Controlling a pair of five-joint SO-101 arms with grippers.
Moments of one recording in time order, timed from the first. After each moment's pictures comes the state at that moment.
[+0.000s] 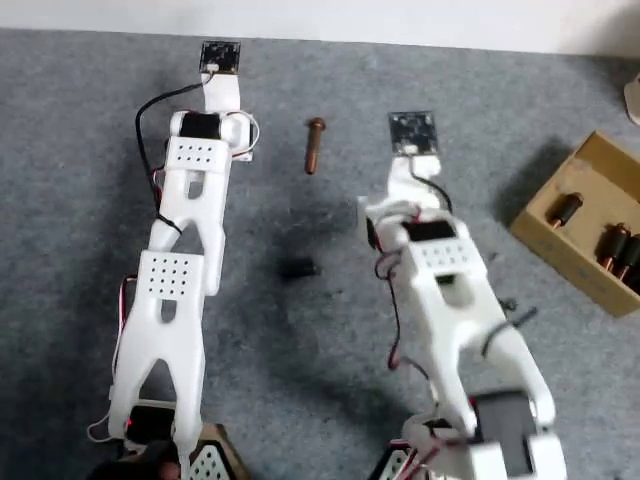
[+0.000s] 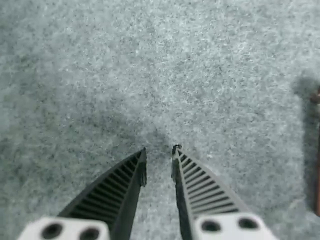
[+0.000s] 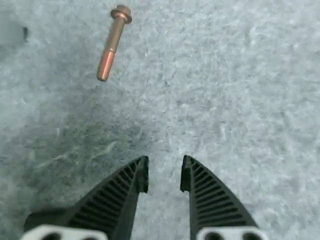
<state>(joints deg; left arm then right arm) -1.9 74.0 -79.4 70.5 6.8 -15.0 -9.3 35.1 30.1 -1.5</state>
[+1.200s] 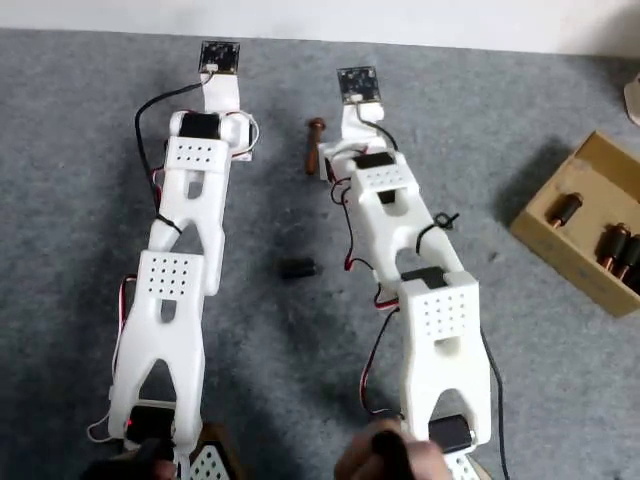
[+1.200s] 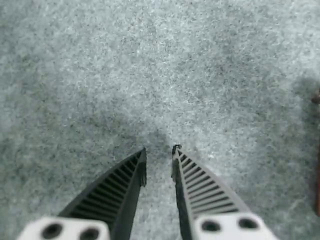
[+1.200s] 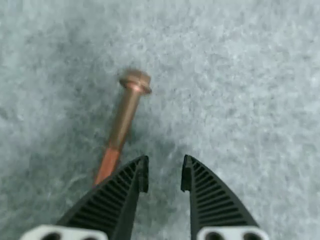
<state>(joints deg) -2.1 74.0 -79.4 70.5 6.9 -17.8 44.1 -22.2 30.1 -2.2</state>
